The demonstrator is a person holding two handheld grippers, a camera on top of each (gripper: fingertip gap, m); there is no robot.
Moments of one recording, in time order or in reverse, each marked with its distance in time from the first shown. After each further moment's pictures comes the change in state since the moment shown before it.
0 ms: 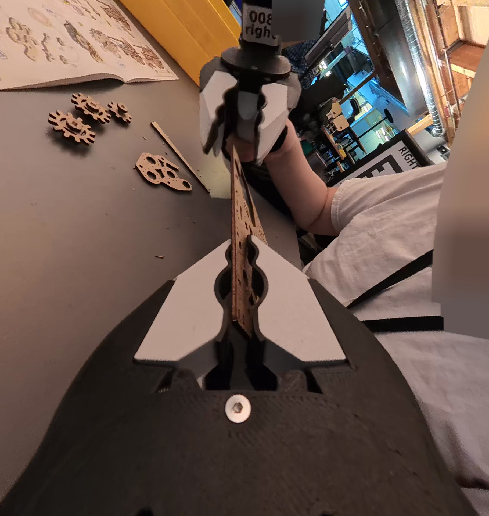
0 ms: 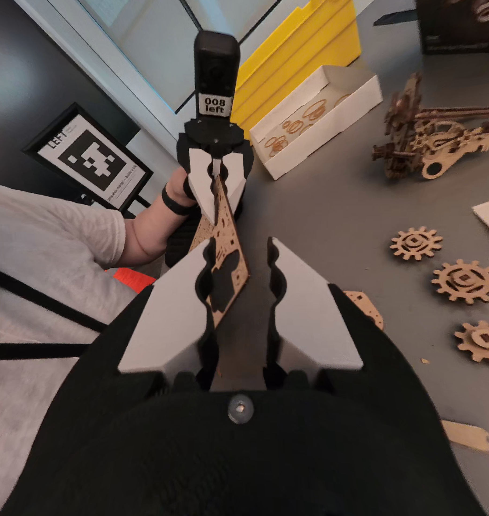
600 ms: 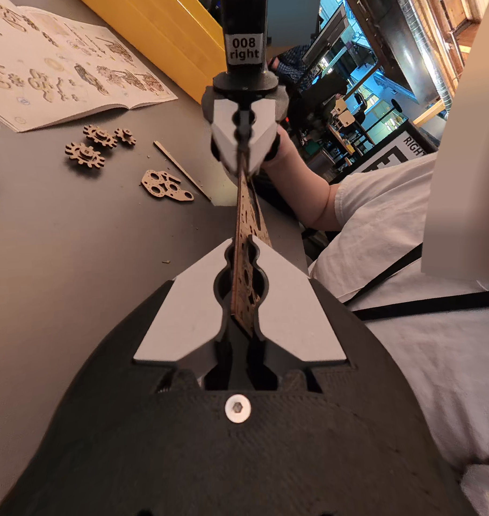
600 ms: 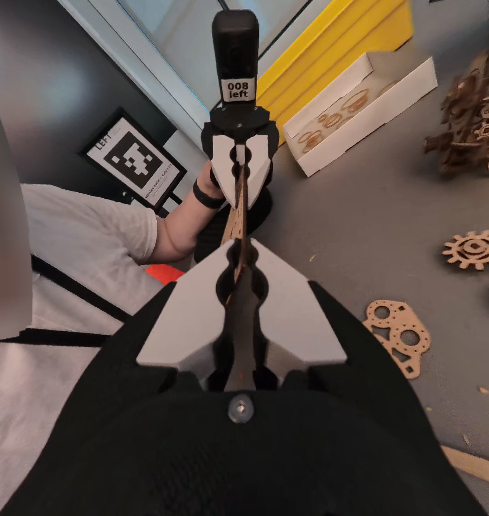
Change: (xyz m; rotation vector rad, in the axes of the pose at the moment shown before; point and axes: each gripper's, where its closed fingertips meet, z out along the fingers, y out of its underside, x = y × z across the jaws) left arm 0.007 -0.008 -0.013 0.020 -0.016 0.093; right arm -0.021 0.004 0.004 -0.010 -0.130 0.038
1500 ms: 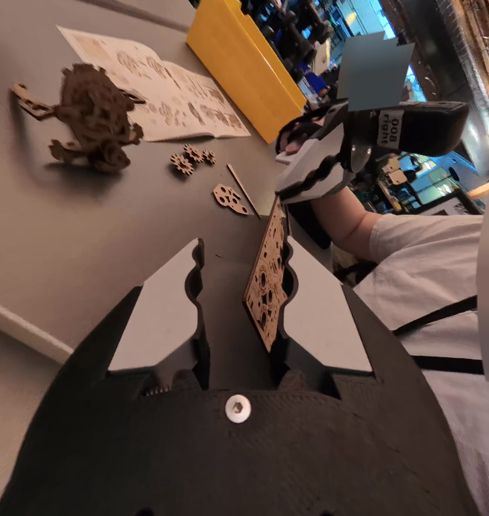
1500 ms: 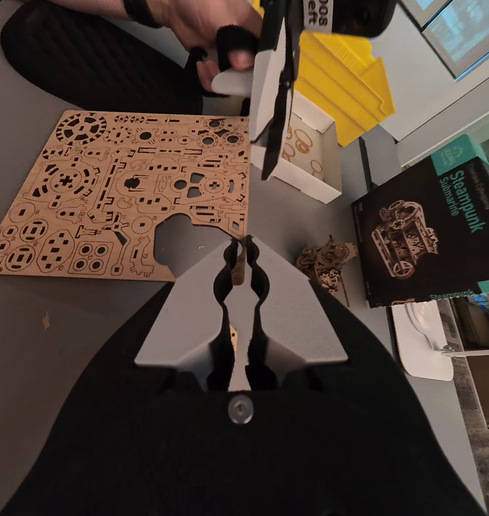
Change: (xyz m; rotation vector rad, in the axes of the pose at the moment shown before) left arm -0.037 -0.014 -0.042 0.131 -0.222 -0.132; right arm 0.020 -0.010 0.020 -0.392 0.372 -1.175
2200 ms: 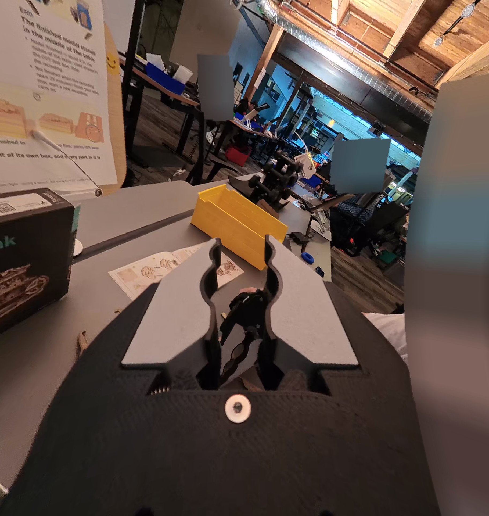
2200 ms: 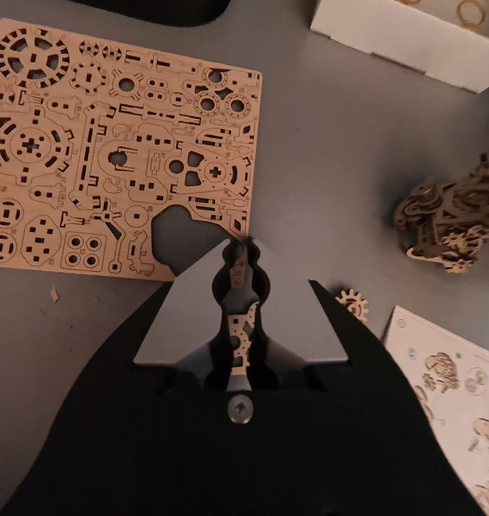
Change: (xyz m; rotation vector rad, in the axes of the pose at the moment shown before) left arm 0.086 -0.187 -0.019 0.351 -0.045 0.237; right arm -0.037 0.066 0.039 -0.260 -0.316 0.200
